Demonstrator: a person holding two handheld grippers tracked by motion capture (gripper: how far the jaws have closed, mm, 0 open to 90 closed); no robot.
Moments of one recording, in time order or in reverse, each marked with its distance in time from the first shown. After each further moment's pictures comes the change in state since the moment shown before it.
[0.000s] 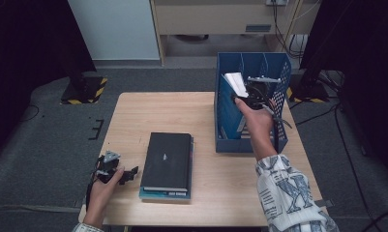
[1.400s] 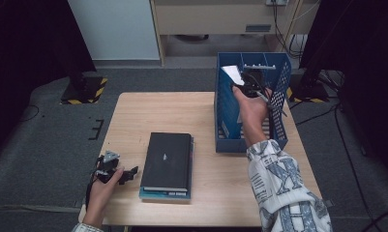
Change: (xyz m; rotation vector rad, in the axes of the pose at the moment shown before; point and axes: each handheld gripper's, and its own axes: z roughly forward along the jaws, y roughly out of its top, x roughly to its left) left arm 0.001 0.000 -0.001 -0.002 -0.006 -0.006; right arm 0.009 0.034 0.013 -0.004 -0.068 0.016
